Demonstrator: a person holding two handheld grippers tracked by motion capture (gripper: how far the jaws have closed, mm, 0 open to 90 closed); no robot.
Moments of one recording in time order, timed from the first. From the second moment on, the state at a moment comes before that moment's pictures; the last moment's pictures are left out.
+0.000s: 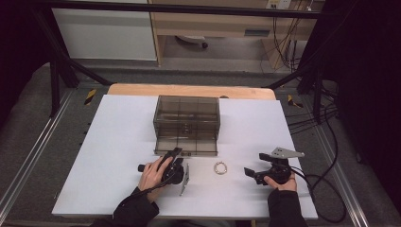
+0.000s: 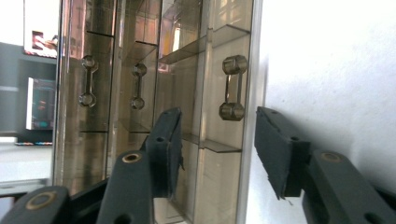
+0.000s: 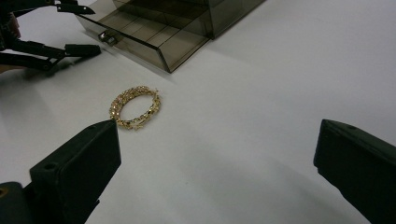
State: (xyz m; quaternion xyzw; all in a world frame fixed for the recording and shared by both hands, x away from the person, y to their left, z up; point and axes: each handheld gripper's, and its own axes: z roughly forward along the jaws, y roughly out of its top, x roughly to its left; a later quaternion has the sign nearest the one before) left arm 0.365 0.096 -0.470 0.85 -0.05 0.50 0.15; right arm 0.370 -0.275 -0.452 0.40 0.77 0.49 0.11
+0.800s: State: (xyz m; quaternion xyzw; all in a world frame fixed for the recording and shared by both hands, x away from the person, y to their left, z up) left arm 0.362 0.128 -0.441 0.88 0.11 0.38 0.26; right arm 0.370 -0.275 -0.453 0.40 0.77 0.48 0.11
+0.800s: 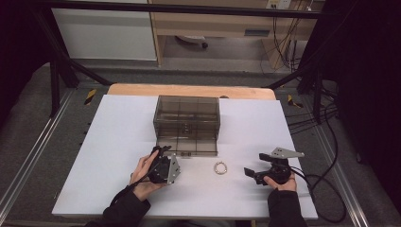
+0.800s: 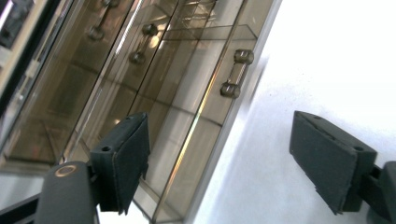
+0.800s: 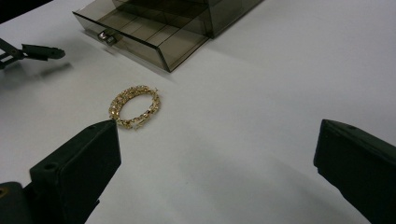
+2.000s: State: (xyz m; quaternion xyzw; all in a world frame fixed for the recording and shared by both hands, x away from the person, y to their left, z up) left arm 0.359 0.229 -0.436 0.84 0.31 0.23 0.37; right arm 0.371 -0.271 -0.455 0.40 0.78 0.47 0.11
